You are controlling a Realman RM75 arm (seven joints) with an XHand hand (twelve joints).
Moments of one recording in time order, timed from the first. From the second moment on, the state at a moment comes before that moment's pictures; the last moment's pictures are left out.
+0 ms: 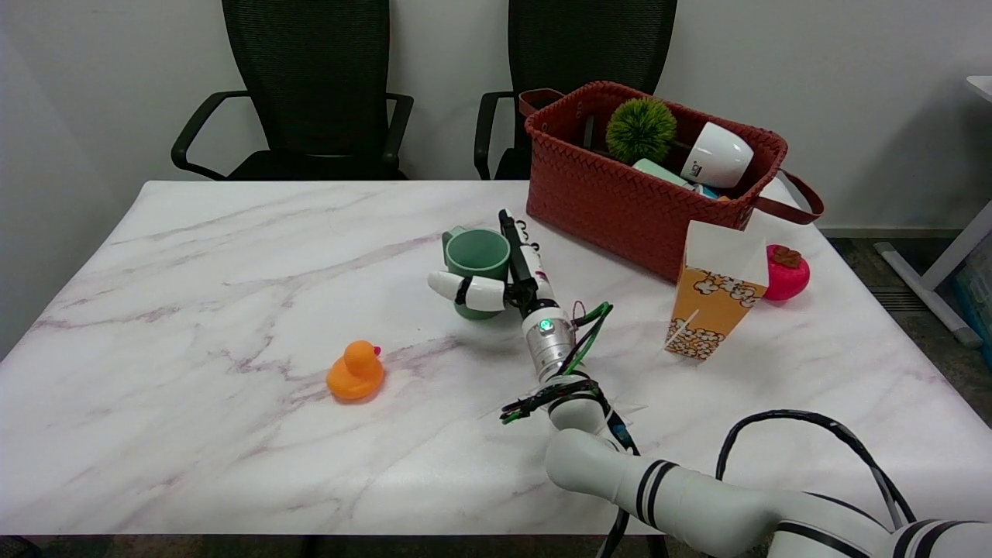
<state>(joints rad) 0.41 -1.52 -2.24 0.72 1.26 0.81 0.69</state>
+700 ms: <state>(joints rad) 0.40 -1.52 -2.24 0.72 1.28 0.81 0.69</state>
